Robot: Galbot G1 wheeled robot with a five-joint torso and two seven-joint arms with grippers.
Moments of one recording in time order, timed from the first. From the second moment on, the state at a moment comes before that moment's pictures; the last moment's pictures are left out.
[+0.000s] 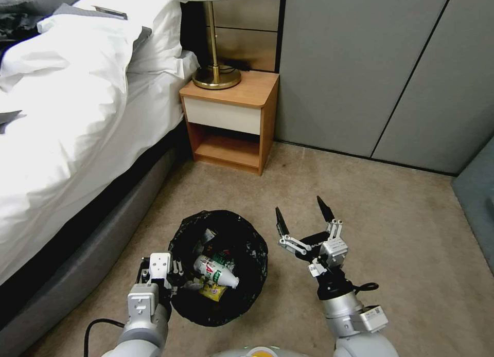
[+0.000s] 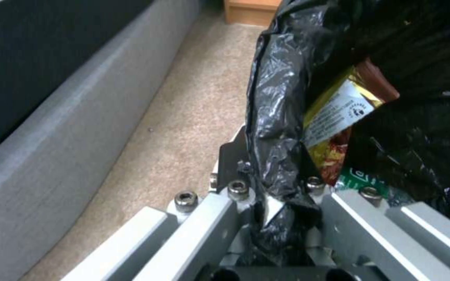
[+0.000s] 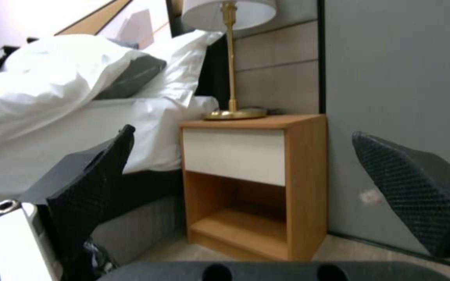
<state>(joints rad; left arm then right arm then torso) 1.84 -1.46 -0.45 -2.38 -0.03 0.51 -0.22 -1.66 1.33 0.26 2.10 0.10 0.42 0.00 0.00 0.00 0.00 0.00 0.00</state>
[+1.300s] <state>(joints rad) 1.85 -1.46 -0.44 -2.39 -0.02 0.52 -0.22 -1.64 1.31 0.28 2.07 0.11 0.41 0.02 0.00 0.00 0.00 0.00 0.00</state>
